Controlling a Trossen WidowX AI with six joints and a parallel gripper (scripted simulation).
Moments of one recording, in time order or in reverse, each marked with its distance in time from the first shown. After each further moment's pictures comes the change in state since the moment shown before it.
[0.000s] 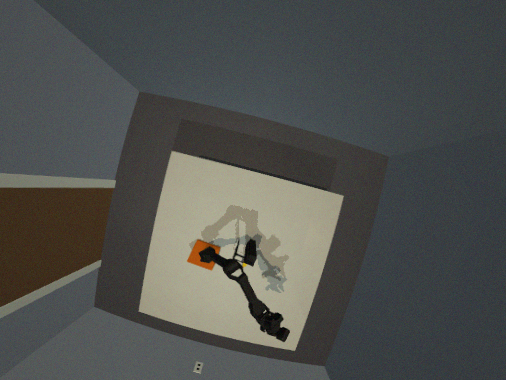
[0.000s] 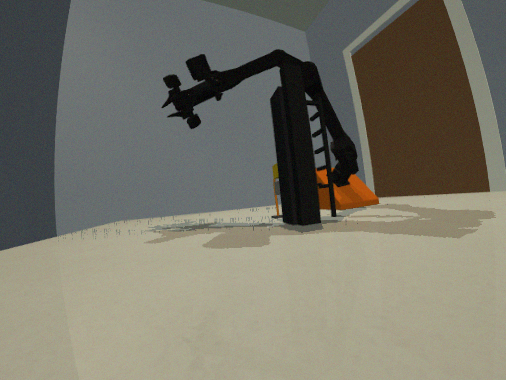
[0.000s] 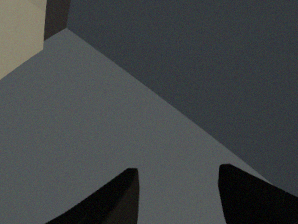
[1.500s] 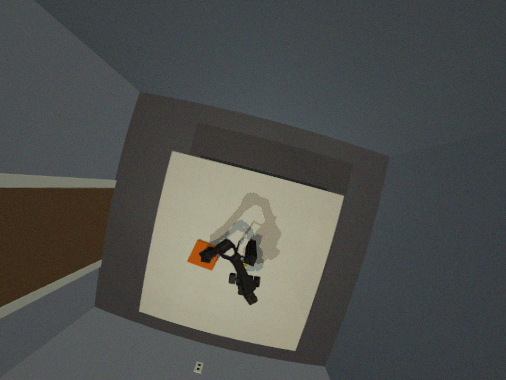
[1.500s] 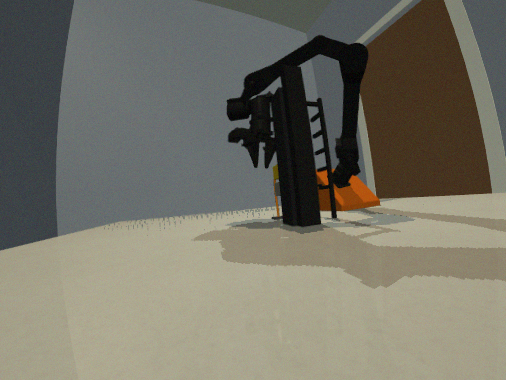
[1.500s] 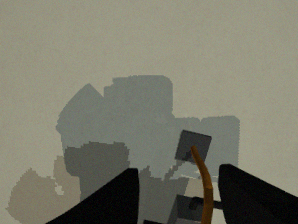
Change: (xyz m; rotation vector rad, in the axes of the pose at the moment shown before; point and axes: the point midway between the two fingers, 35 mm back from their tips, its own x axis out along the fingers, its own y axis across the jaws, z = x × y) arm -0.258 0.223 0.161 2.401 1.402 1.180
